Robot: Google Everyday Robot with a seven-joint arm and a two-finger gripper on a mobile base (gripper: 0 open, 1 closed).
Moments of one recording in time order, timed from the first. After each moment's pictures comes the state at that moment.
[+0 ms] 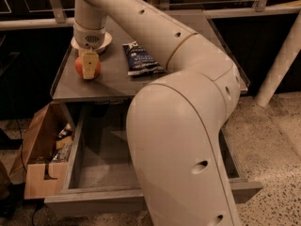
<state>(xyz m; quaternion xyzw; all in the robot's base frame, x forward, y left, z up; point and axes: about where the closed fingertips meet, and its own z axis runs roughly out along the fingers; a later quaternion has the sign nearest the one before) 0.687 0.182 0.859 -0.80 0.58 0.06 0.16</state>
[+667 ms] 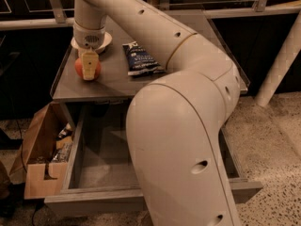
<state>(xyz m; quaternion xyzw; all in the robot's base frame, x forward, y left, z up) 0.687 0.182 0.859 -0.80 0.58 0.06 0.16</state>
